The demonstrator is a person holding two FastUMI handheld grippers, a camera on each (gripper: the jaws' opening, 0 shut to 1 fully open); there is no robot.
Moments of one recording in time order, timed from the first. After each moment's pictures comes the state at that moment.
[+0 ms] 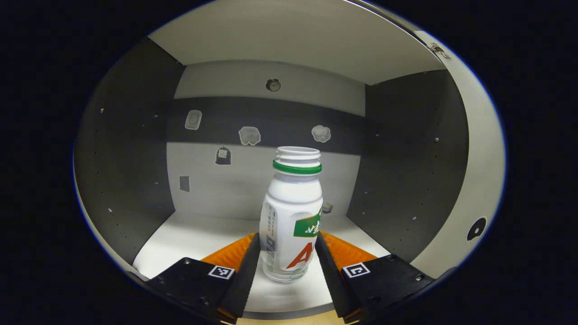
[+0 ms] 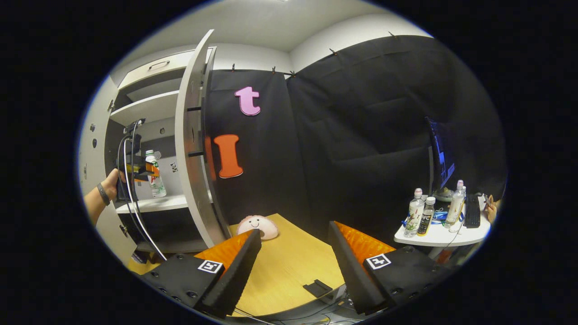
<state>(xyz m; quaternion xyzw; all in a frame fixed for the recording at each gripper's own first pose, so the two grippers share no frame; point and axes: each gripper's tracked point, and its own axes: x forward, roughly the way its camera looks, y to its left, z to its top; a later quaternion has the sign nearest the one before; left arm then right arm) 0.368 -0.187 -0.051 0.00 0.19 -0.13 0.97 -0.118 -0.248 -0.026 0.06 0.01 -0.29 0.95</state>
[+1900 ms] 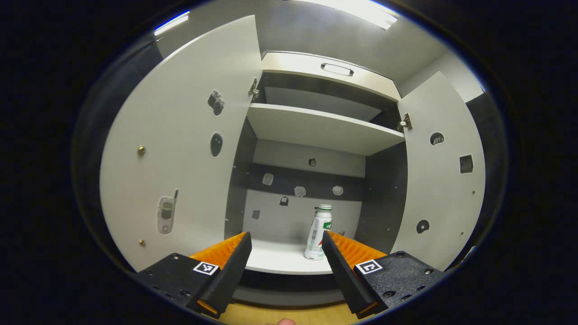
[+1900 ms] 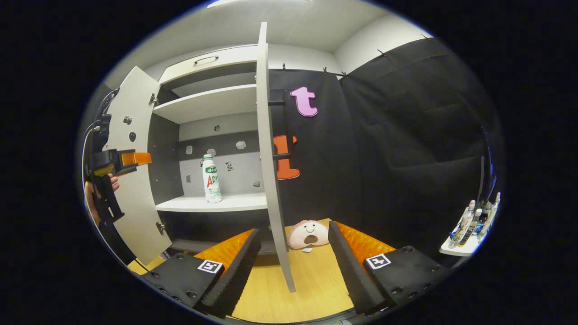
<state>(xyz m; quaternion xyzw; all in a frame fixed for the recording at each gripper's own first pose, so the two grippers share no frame) 0.137 -0.048 0.062 -0.01 0.00 -0.04 1.00 -0.031 -0.137 -0.010 0.03 0.01 -0.11 0.99</state>
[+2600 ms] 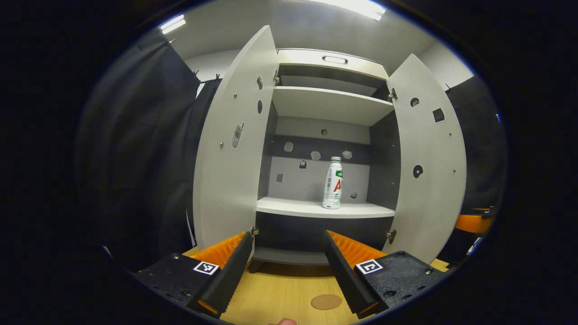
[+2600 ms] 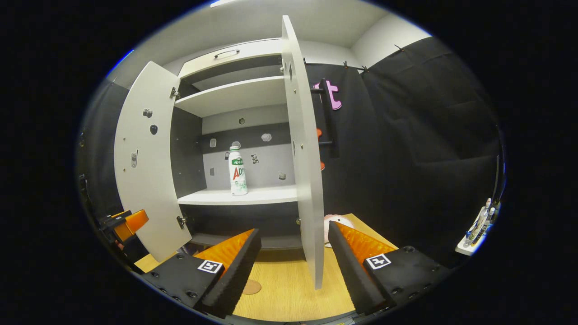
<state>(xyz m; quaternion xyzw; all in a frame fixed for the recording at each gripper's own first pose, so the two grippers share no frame) 0.009 -0.030 -0.034 0.01 0.04 0.00 1.00 -0.018 -0.091 -0.026 0.03 0.03 -0.06 1.00</state>
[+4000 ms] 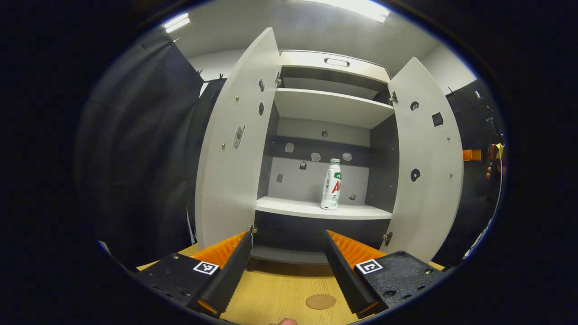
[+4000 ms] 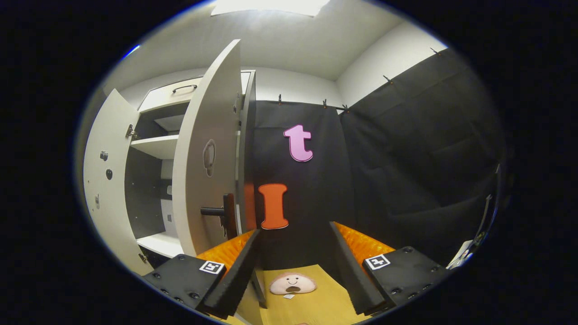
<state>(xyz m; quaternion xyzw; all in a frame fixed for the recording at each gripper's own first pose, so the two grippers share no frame) 0.000 -0.027 -0.025 0.00 0.04 0.01 1.00 0.042 -0.231 0.162 -0.02 -0.10 -0.14 0.98</state>
